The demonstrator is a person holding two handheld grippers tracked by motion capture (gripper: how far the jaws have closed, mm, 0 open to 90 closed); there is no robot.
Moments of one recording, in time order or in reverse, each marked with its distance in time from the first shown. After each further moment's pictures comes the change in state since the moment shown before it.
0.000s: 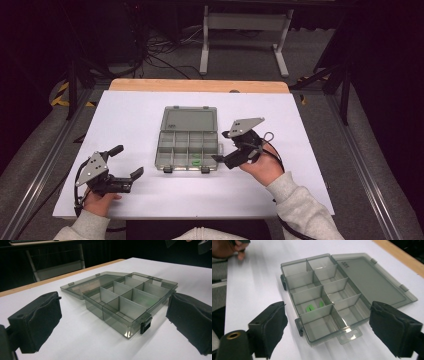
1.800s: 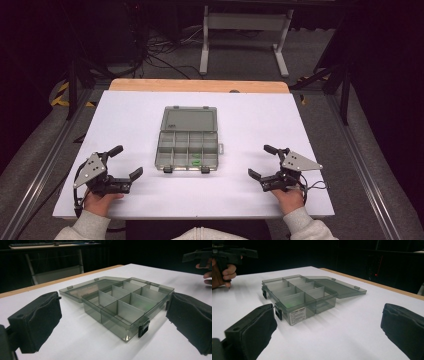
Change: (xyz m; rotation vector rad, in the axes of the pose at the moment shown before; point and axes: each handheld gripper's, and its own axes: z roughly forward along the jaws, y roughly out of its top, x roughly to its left) left arm 0.001 -0.005 -0.001 -0.042 -0.008 -0.015; right arm 0.006 -0.142 -0.044 -0.458 -0.206 0.113
